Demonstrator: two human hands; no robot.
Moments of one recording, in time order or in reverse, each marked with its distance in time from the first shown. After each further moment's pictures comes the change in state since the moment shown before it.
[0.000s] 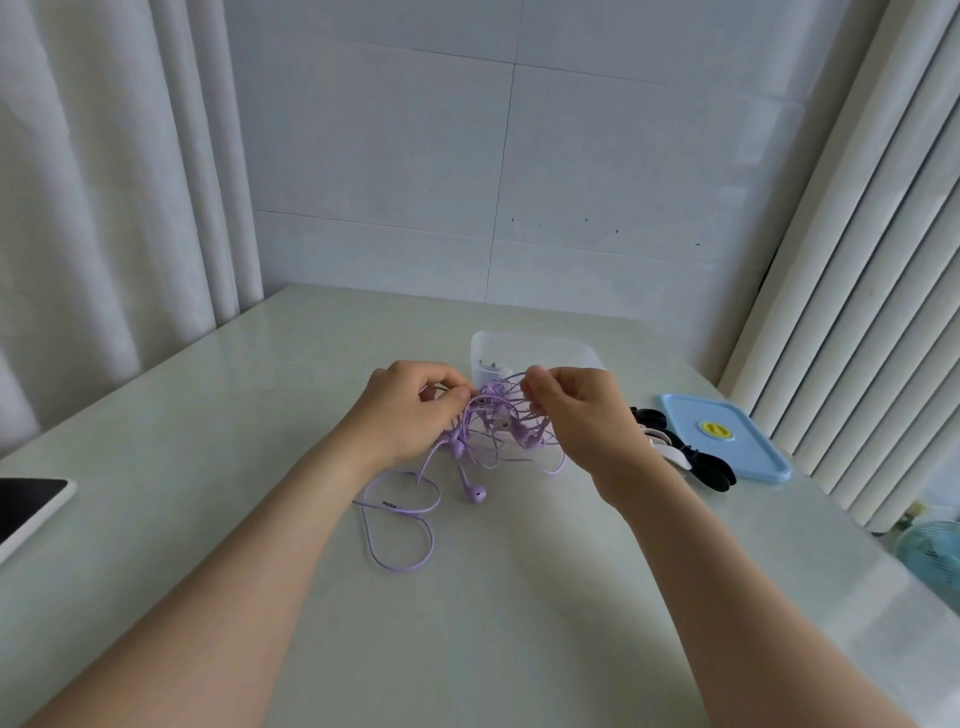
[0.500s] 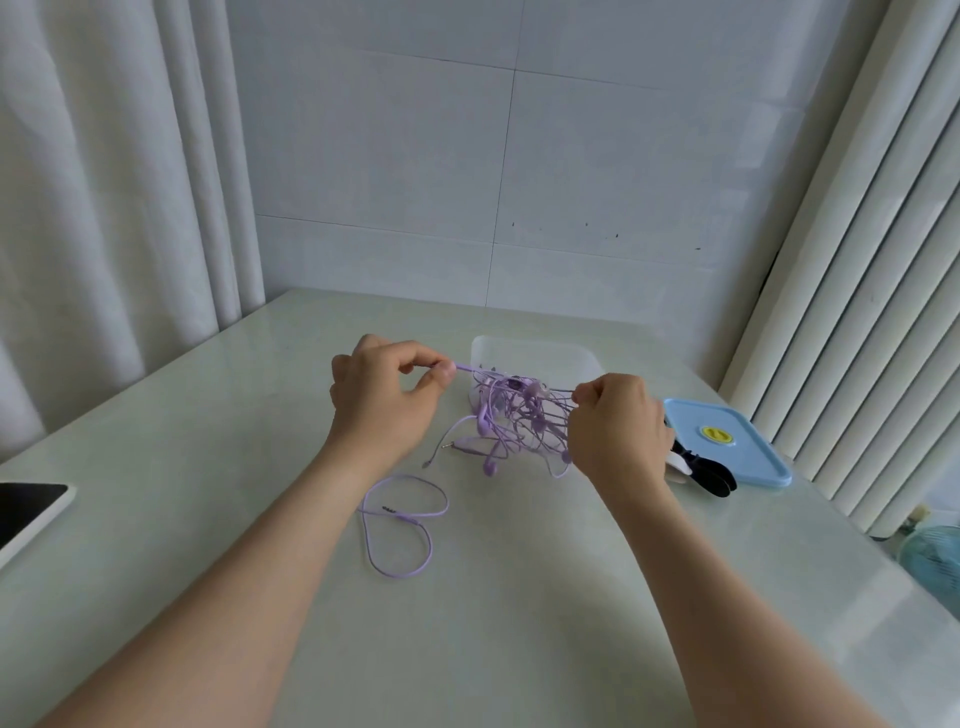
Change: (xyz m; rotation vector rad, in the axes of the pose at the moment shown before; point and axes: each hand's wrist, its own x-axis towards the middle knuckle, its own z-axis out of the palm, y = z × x) left_hand -0.002 0.003 0.000 0.037 0.395 0.013; right_hand -0.002 0.000 -0.005 -0.554 0.346 0.150
